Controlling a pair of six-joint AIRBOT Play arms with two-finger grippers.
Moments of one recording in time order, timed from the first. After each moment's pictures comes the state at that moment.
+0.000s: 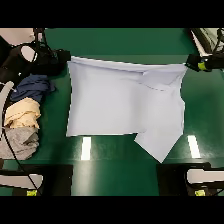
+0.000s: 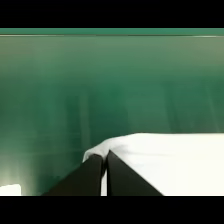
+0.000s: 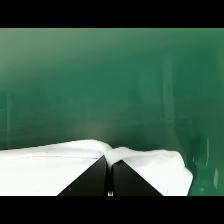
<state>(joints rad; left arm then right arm) -0.09 -1.54 1.50 1.24 -0.63 -1.46 -0.24 -1.53 1.49 -1.13 0.88 1.45</state>
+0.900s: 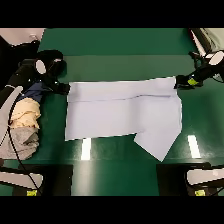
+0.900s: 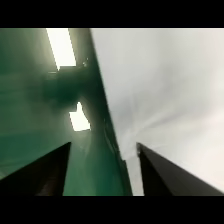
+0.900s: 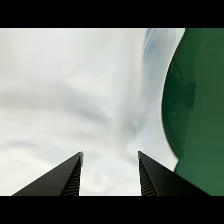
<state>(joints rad) -0.09 -1.59 1.39 1.50 -1.14 -1.48 -0.16 -1.59 1.49 -1.36 1.30 1.47</state>
